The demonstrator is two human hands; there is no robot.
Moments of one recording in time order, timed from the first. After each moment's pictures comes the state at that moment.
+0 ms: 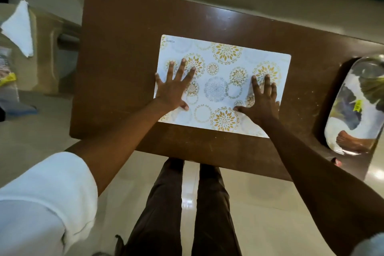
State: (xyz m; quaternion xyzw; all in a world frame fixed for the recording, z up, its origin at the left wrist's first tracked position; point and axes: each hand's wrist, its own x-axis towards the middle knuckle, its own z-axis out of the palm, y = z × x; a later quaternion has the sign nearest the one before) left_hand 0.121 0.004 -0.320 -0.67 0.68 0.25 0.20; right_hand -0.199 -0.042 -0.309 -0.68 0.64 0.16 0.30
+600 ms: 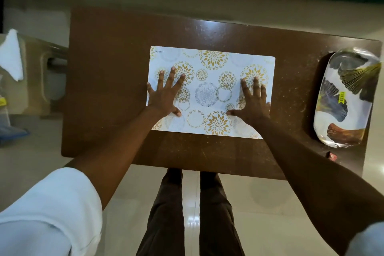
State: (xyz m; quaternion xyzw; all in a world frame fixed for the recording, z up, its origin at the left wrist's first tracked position) left_hand 0.109 -0.008 -0.321 -0.65 0.69 0.25 0.20; right_hand -0.215 -0.044 -0.307 -0.67 0.65 0.16 0.32
